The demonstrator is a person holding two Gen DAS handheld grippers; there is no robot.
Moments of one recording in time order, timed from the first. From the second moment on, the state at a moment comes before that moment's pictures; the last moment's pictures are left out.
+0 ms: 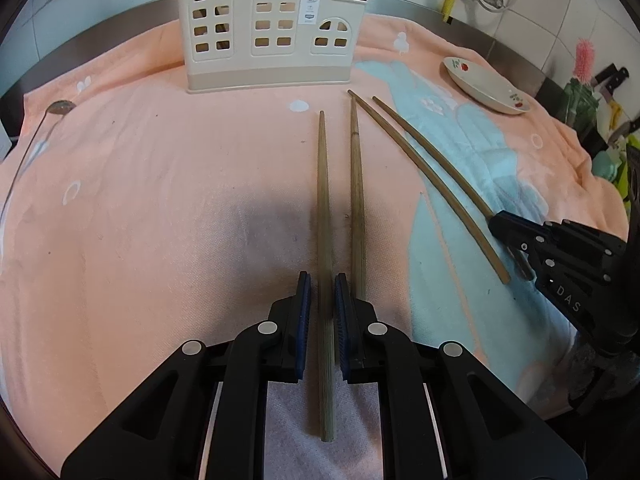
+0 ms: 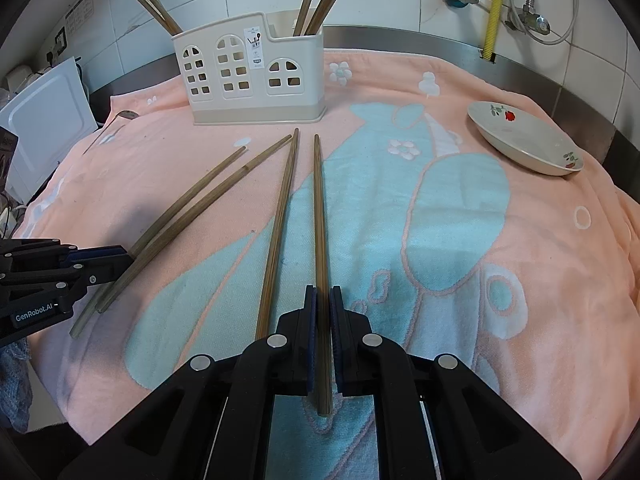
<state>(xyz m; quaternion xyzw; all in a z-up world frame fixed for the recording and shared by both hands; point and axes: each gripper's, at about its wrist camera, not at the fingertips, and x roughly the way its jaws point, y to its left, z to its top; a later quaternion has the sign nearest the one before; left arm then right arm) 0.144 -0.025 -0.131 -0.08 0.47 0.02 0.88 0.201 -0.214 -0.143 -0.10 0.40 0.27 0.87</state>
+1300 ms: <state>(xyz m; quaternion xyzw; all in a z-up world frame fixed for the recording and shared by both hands) 0.137 0.015 -0.001 -0.09 0.34 -0.04 0.94 0.197 -0.198 0.017 -0.08 0.27 0.32 0.90</state>
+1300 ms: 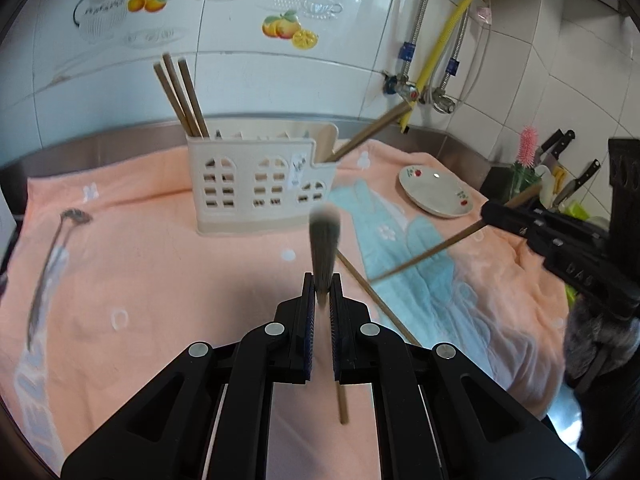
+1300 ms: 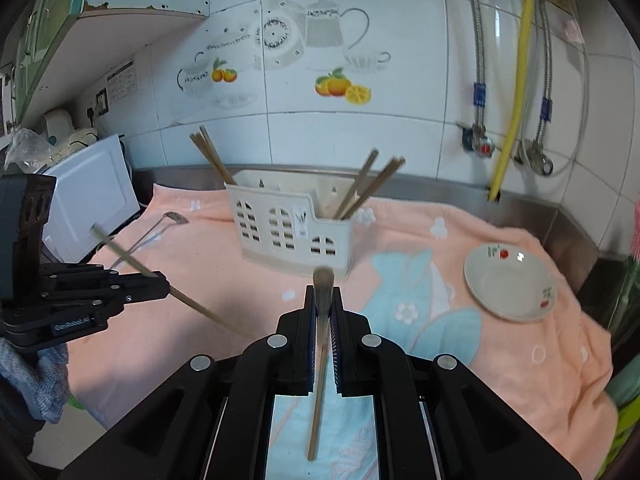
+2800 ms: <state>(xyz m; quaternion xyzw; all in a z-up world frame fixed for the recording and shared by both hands) 0.264 0.103 0.098 -0.08 0.28 0.05 0.96 0.319 -0.115 0.125 -0.06 0.24 0.32 0.91</state>
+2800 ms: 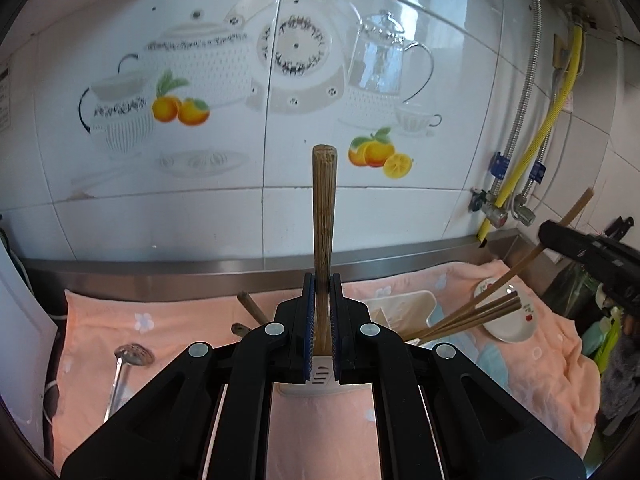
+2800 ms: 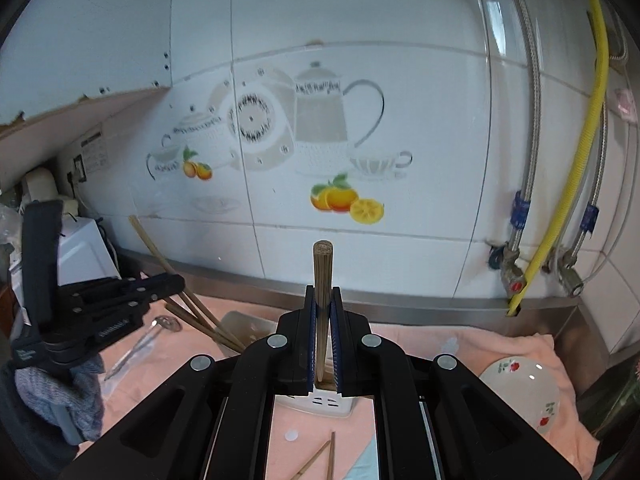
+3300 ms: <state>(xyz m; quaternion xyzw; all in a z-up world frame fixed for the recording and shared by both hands) 0.272 0.104 0.080 -0.08 0.30 0.05 0.95 0.339 -0.101 0.080 -0.07 0.29 0.31 0.90</state>
